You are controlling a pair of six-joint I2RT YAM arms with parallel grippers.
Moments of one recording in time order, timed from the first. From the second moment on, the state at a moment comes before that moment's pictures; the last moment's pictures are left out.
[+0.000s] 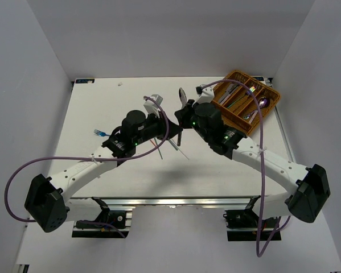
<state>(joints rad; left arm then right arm) -0.72 1.24 0.92 0.14 0.23 -0.62 0.87 1.33 1.14 -0.06 0.33 0.55</state>
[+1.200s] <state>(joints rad) -0.72 1.08 0.88 -0.51 -0.67 -0.41 -0.20 2.11 1.69 -0.35 0.11 0.46</state>
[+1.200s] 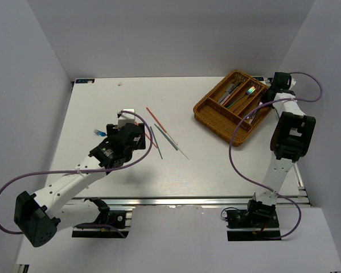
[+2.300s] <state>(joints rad) -0.45 1.62 1.37 -0.79 -0.81 -1.06 0.05 1.42 1.23 -0.24 -0.04 0.39</state>
